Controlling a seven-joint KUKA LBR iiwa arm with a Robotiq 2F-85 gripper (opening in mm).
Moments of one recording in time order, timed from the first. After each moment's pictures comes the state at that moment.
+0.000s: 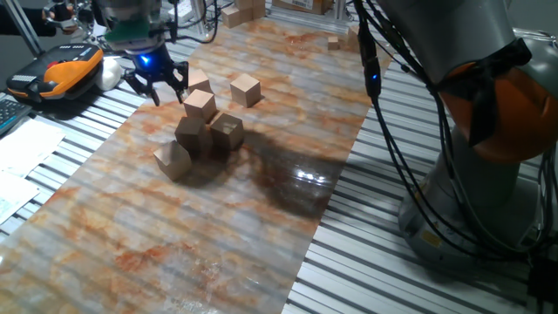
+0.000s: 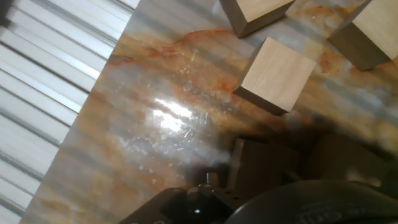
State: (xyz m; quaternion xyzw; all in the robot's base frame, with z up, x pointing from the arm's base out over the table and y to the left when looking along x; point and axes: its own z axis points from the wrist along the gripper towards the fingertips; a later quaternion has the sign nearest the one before) arm 0.661 0.037 0.141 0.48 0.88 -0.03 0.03
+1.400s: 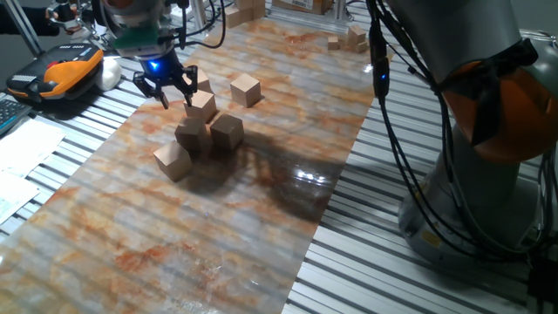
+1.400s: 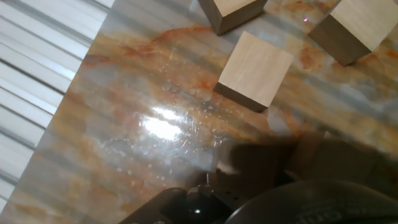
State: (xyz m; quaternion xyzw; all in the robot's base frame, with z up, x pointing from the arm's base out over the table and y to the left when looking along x) arm 0.643 0.037 0.143 0.49 0.87 -0.04 0.04
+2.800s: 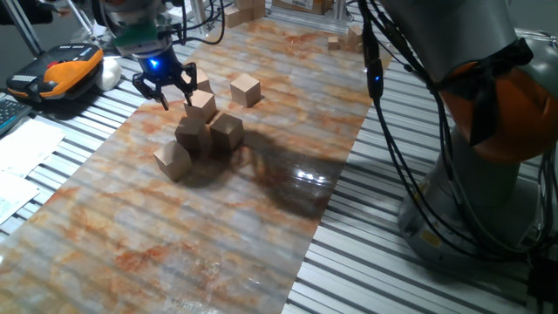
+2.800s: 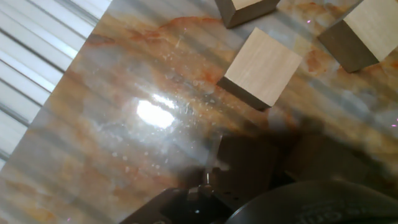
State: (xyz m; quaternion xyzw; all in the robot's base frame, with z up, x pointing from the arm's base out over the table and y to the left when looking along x) arm 0.643 0.037 0.142 0.45 0.89 -0.04 0.00
